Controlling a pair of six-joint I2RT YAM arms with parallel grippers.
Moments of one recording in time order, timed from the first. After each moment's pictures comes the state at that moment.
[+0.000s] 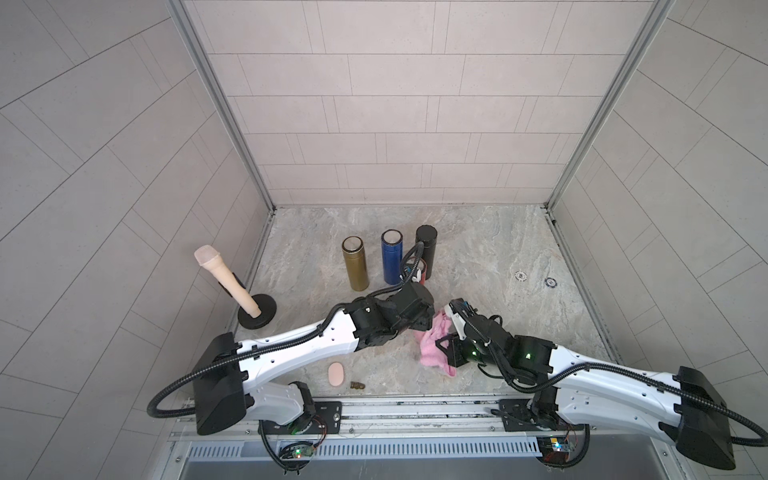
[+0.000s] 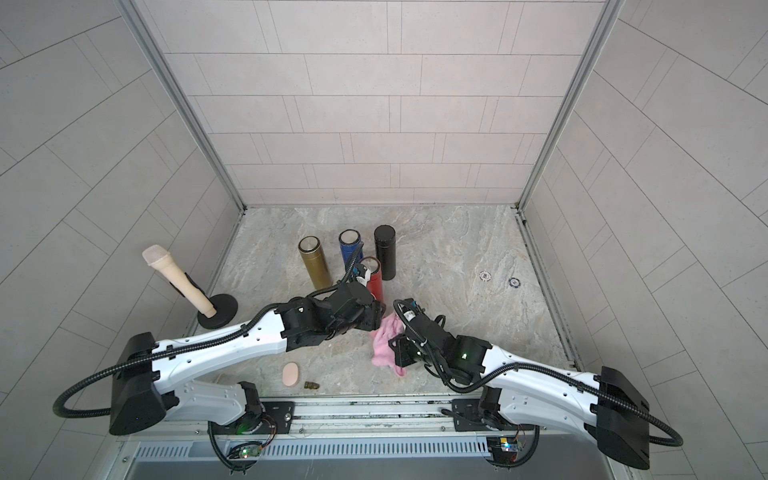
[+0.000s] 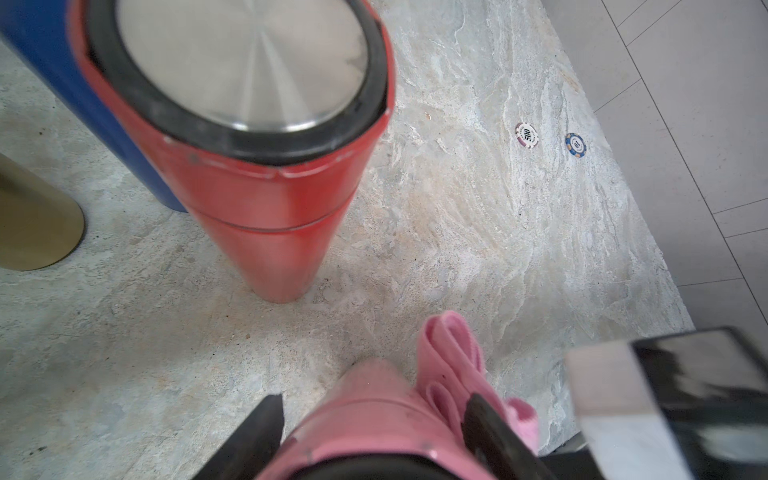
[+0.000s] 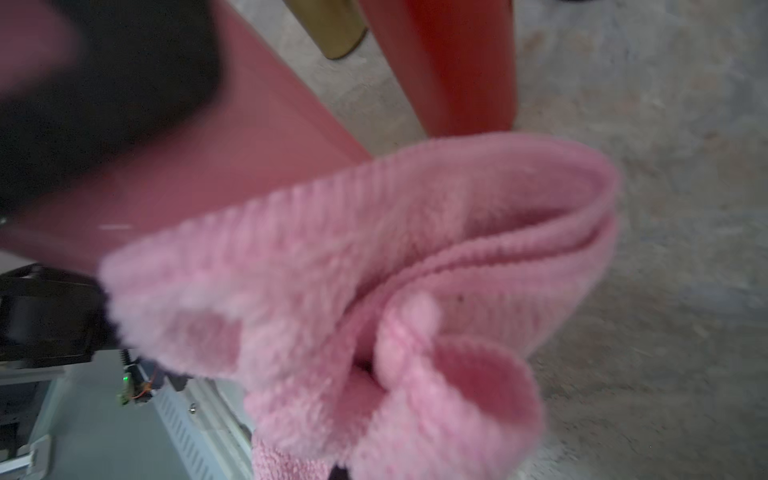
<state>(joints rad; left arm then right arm) -1.08 1.34 1.04 -0.52 -0.31 -0.76 1.01 0.92 0.45 -0.27 0.04 0.77</state>
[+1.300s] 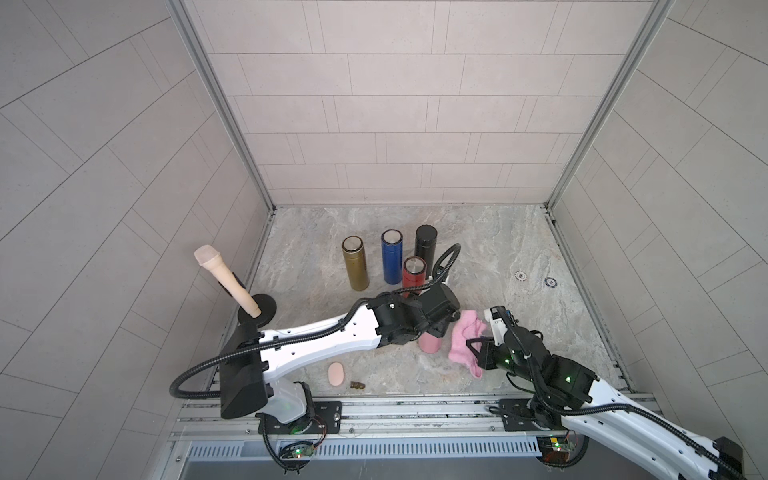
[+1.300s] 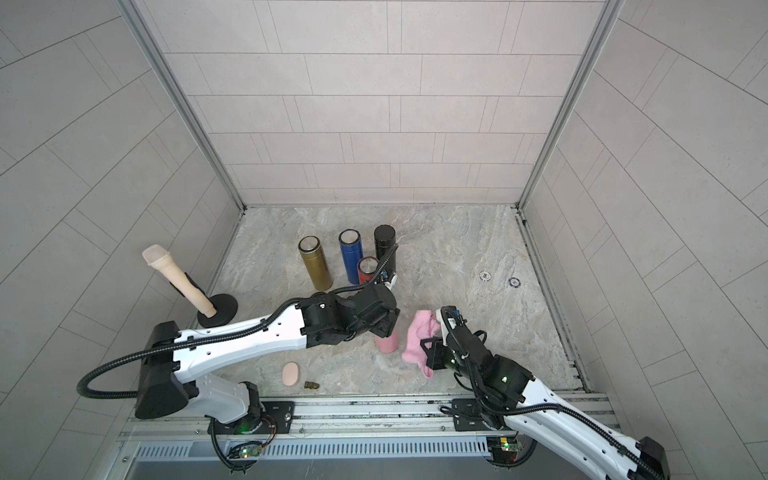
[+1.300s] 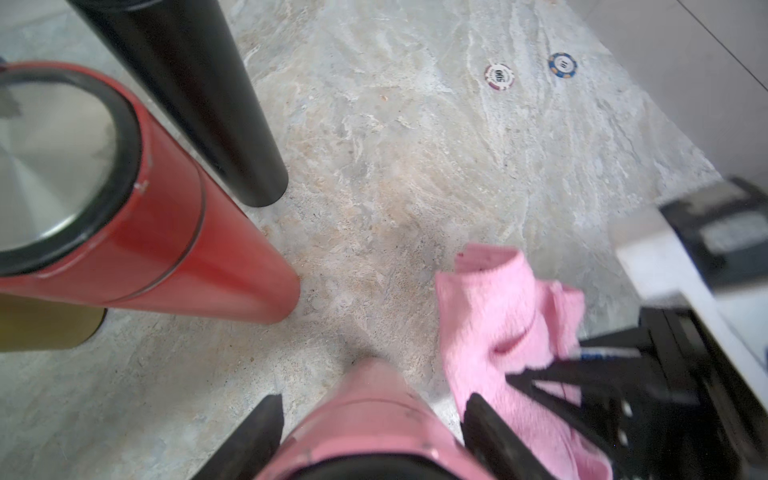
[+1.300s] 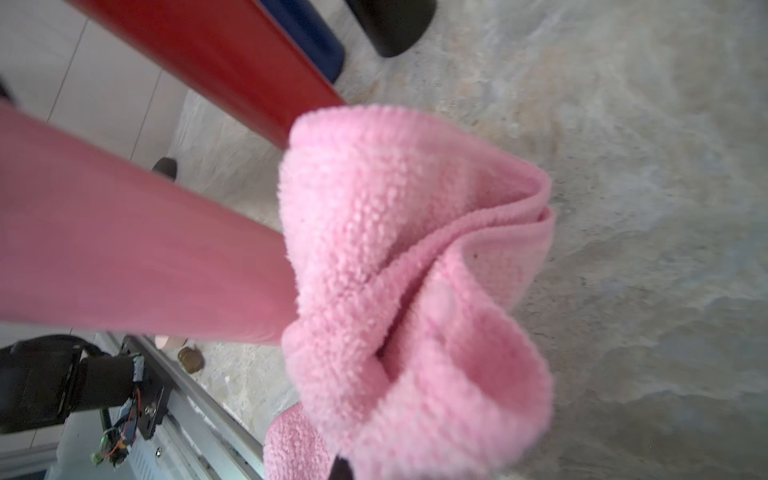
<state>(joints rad) -1.18 1.46 1.23 -0.66 -0.36 -0.51 0.75 0.47 0.25 -0.45 -0.03 0.79</state>
